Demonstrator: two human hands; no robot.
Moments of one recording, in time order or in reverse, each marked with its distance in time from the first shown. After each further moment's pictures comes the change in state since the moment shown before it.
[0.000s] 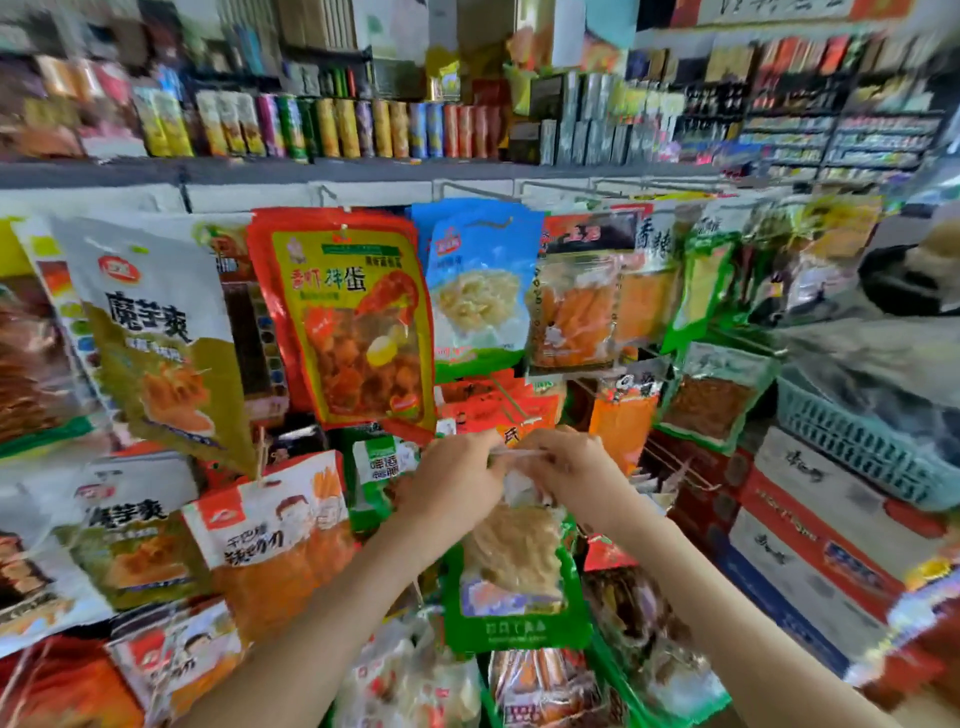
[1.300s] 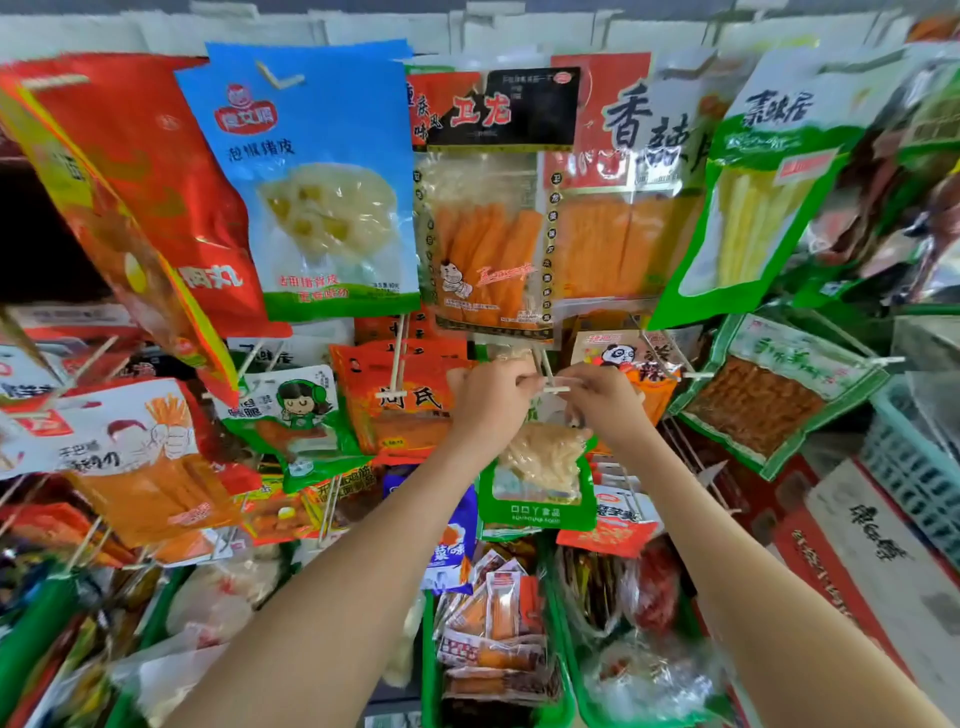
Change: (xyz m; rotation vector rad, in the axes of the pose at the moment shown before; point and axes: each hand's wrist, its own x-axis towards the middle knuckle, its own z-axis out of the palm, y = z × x) left_hand 0.191 0.077 0.201 -0.011 0.203 -0.403; right_hand 0.094 0.279 -0.063 0.341 -0.169 0.240
